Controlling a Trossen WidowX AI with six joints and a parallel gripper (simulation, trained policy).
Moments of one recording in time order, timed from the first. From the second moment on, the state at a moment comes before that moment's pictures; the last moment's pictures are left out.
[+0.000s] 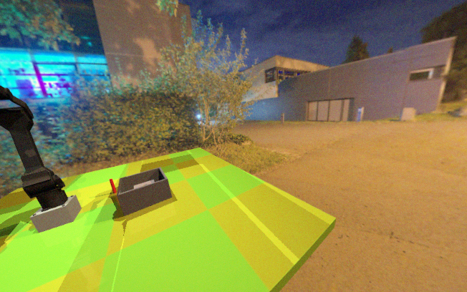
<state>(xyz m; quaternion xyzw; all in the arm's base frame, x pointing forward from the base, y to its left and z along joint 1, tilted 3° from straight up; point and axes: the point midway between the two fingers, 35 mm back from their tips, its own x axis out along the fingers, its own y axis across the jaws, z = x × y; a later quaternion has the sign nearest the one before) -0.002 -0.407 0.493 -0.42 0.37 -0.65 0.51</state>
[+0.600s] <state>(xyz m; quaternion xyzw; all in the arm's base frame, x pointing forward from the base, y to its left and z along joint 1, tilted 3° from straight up) 0.091 -0.422 0.352 -0.26 0.43 -0.55 0.67</state>
